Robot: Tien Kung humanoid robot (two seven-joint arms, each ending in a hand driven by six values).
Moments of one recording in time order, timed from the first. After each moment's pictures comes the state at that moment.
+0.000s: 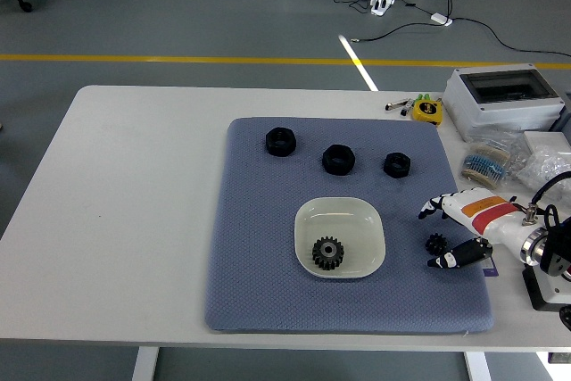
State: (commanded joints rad) left arm -0.09 0.13 -0.36 -0.20 0.59 0.23 0.11; right arm 0.30 -0.53 0.99 1.40 -2.17 0.11 0.07
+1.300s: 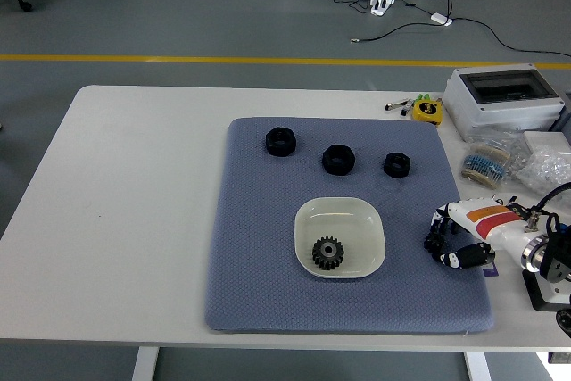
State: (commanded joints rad) left arm -0.10 0.12 -0.35 -0.20 0.57 0.23 0.10; right arm 0.30 -0.51 0.97 1.33 -2.11 0.07 0.05
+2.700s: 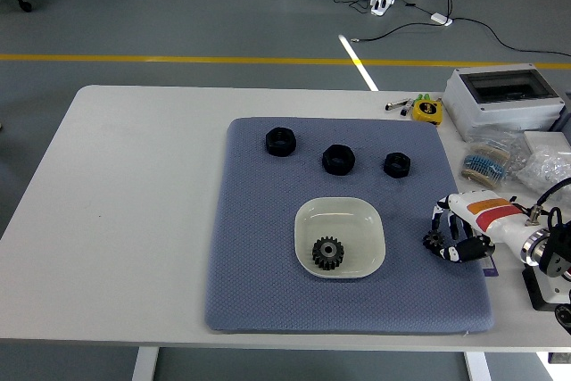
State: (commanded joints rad) left arm -0.09 0.13 -0.35 -0.20 0.58 0.23 0.10; right arm 0.31 -0.51 0.99 1.36 -2.10 0.06 0.03
